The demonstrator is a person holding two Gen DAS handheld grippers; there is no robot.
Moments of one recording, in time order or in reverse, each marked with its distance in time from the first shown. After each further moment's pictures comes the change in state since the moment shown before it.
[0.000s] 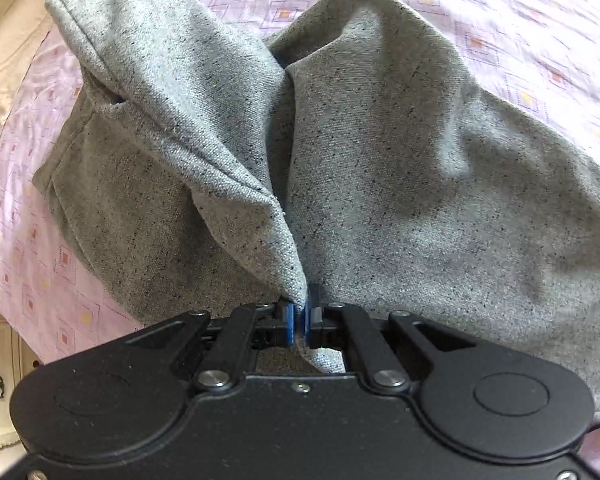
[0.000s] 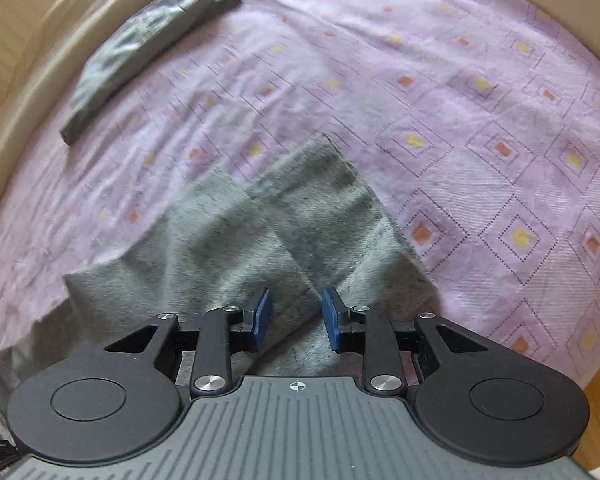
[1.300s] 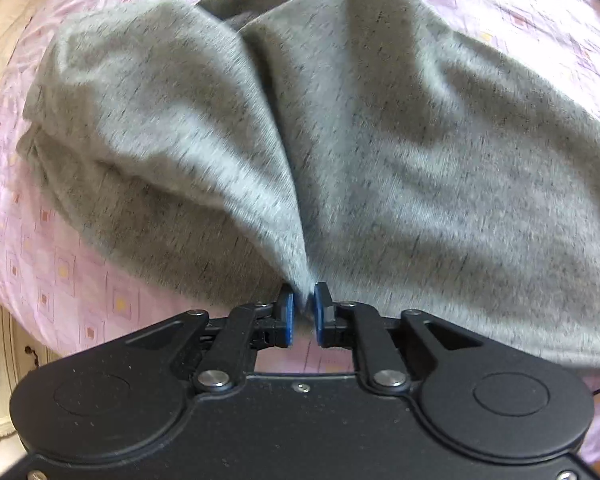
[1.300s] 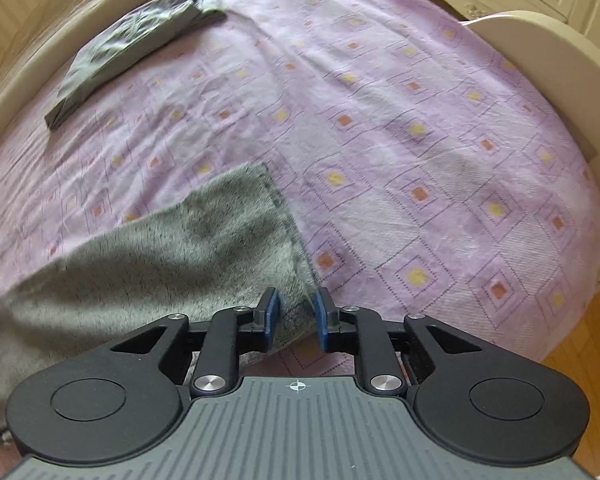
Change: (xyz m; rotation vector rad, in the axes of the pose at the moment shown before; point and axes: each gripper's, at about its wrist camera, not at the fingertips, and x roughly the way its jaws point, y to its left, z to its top) left arm 0.005 -0.008 -0.037 0.041 0.067 -0.048; right arm -0.048 -0.022 0.013 -0.107 -0.055 -0.125
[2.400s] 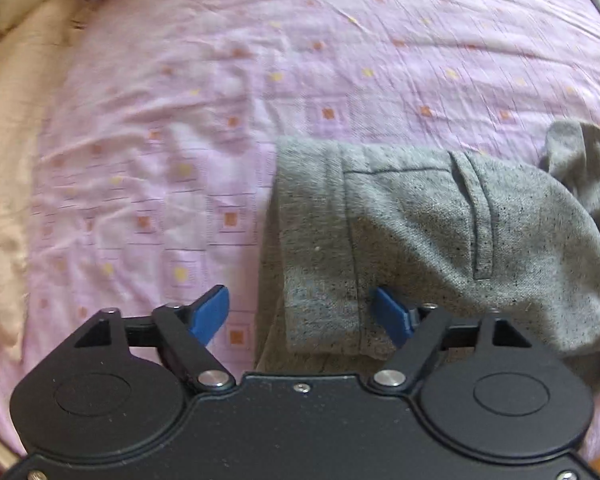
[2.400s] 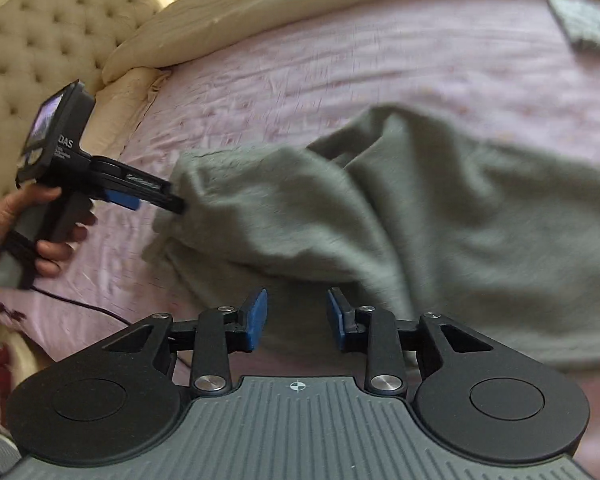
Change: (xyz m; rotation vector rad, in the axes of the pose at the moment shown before) left arm 0.030 0.265 0.137 0.271 -0.170 -0.070; right arm -0.032 0.460 -0.244 -0.452 0.182 0.535
